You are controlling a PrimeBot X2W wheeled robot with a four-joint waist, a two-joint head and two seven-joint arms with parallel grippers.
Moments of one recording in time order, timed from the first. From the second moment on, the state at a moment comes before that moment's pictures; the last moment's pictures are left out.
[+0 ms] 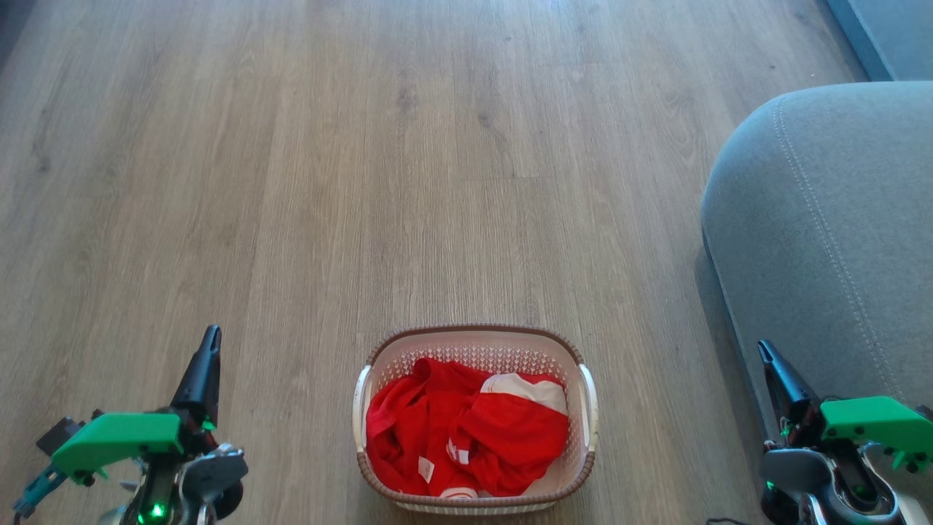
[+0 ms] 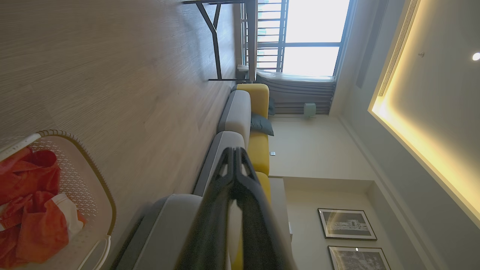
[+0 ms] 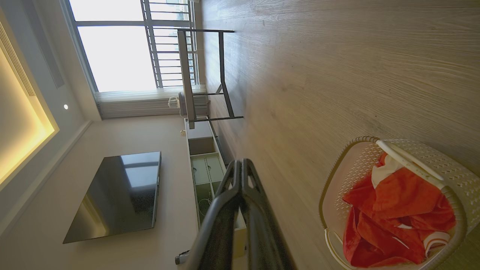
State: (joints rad) left arm -0.05 0.04 0.08 0.28 -1.60 -0.12 0.11; right arm -0.06 -0.04 -0.13 0.29 1.60 0.13 0.11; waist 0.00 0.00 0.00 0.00
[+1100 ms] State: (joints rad) left arm -0.05 0.04 0.08 0.28 -1.60 -0.12 0.11; right arm -0.06 -0.04 -0.13 0.29 1.60 0.13 0.11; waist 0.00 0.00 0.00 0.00
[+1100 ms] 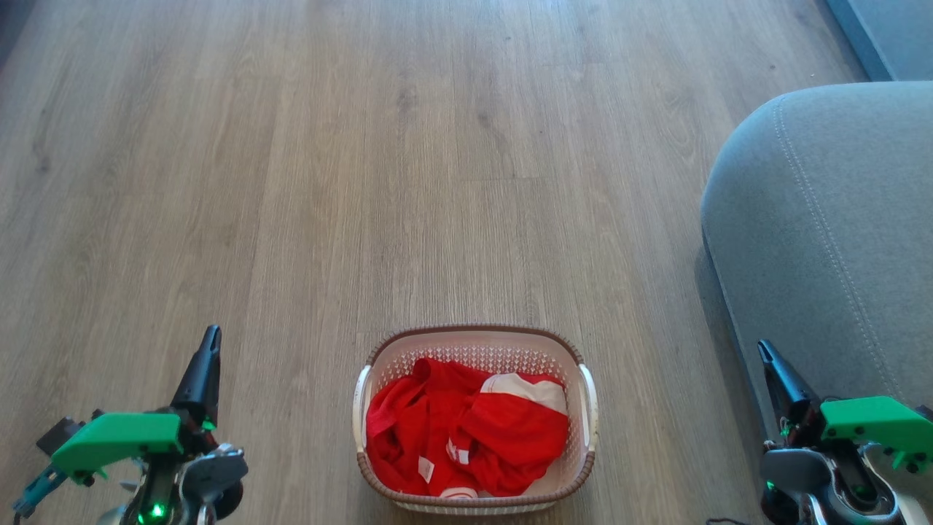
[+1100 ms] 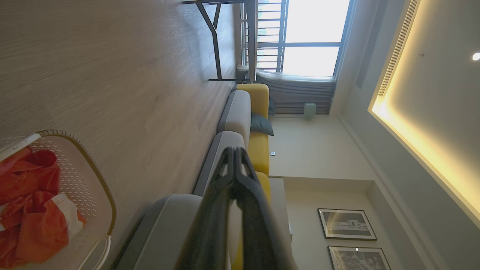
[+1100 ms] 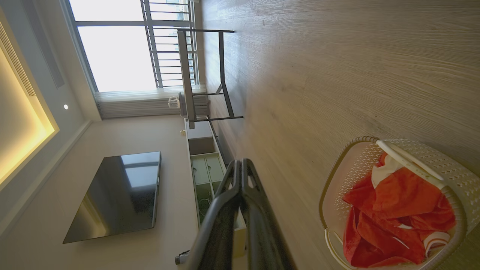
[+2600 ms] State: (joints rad) left arm -0.05 0.04 0.08 0.28 -1.60 -0.12 0.11; right arm -0.06 -0.04 -0.13 0.29 1.60 0.13 0.11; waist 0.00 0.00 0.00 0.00
